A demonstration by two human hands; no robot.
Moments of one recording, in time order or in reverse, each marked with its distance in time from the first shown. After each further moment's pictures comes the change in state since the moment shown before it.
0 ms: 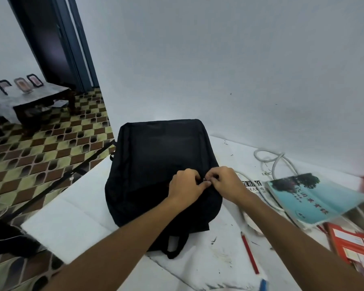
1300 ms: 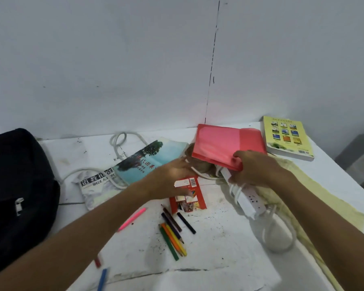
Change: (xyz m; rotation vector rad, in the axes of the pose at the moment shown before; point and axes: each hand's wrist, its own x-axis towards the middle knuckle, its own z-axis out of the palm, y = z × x) left_hand -0.028 0.258 0.193 0.005 -0.577 1.182; right_hand -0.287 0.218 -0.260 -0.482 0.003 0.733
